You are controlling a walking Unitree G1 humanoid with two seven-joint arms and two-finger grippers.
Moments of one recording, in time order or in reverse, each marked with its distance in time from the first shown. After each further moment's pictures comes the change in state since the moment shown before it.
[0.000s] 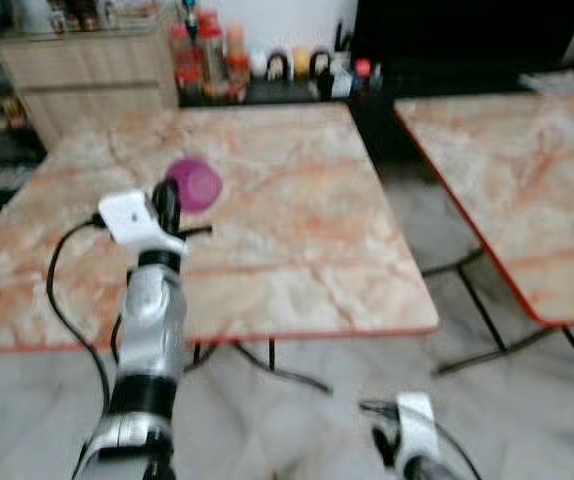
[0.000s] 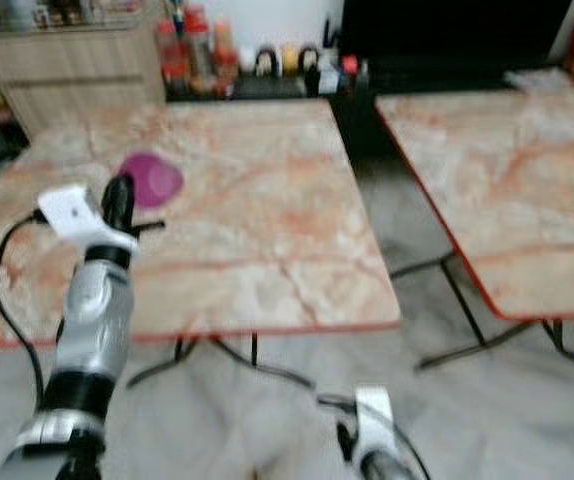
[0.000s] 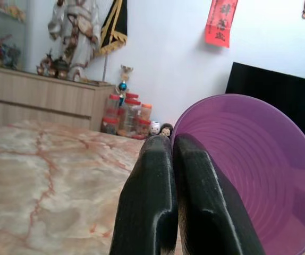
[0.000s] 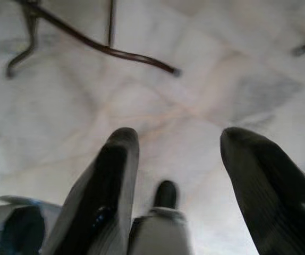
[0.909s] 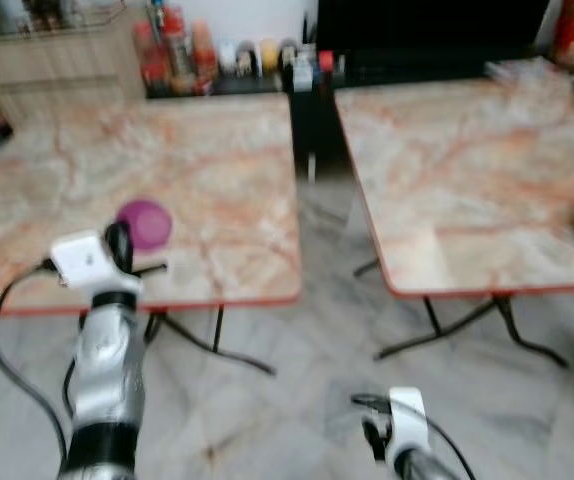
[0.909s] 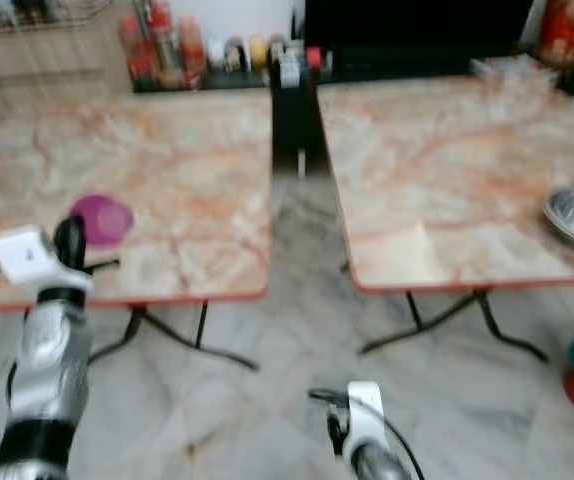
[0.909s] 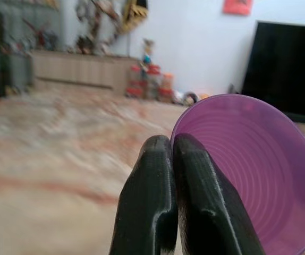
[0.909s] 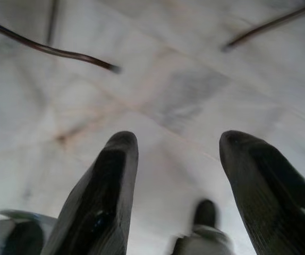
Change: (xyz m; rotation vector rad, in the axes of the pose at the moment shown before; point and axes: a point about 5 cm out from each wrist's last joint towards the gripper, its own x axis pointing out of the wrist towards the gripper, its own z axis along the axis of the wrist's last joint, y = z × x) left arm -0.050 0.053 -0.014 0.132 0.099 0.144; right arm 0.000 -0.003 0.003 0.017 -0.013 -0.020
